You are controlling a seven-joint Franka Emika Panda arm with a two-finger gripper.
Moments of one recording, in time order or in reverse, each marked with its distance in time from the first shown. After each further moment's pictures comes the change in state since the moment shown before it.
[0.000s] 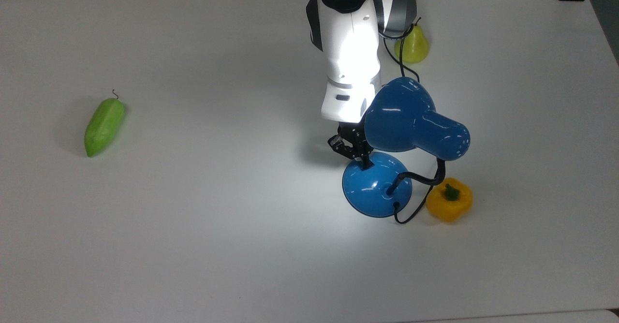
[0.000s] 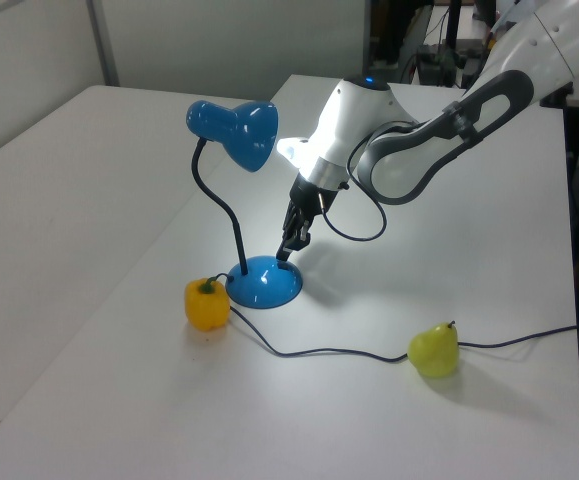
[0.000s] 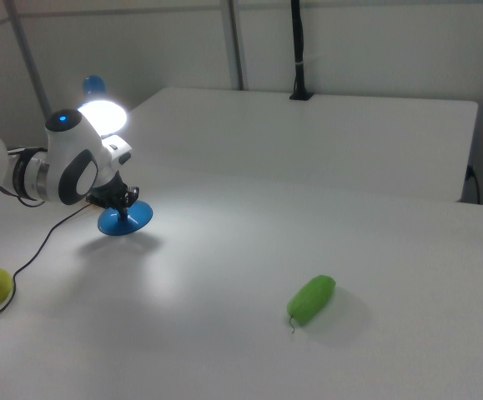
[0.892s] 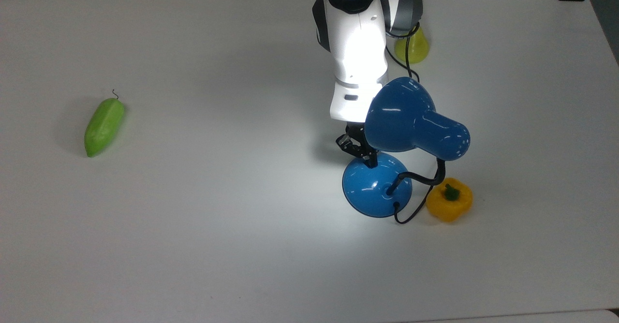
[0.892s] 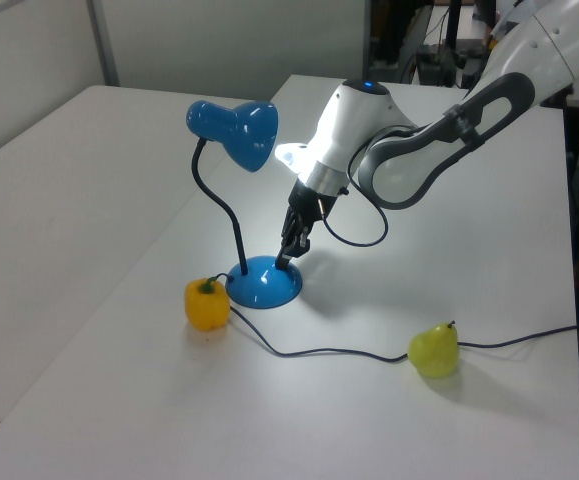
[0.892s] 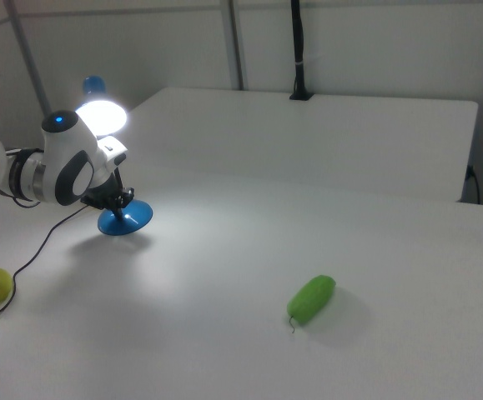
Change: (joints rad) arm -0.002 0.005 0.024 0.002 0.000 0.000 0.000
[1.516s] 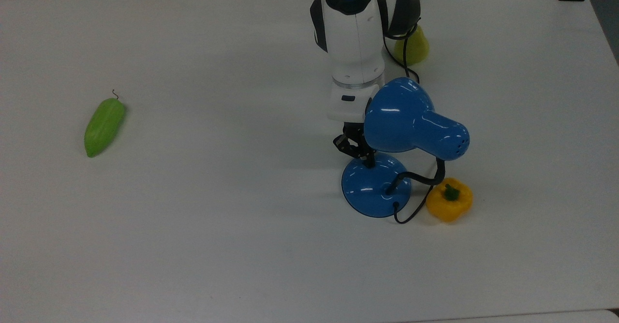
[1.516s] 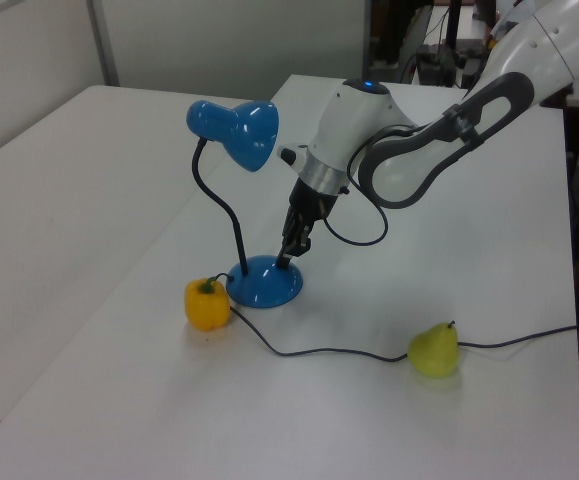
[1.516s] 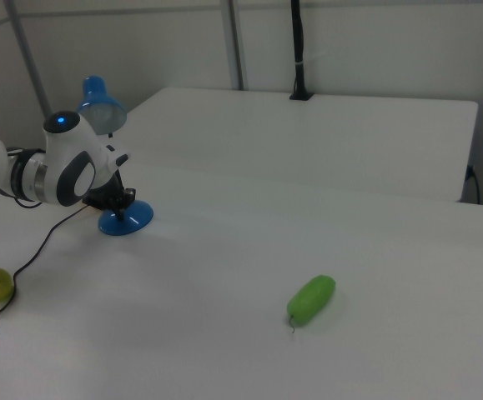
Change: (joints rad) arm -0.007 0.000 0.000 -0.003 0.000 0.000 0.000
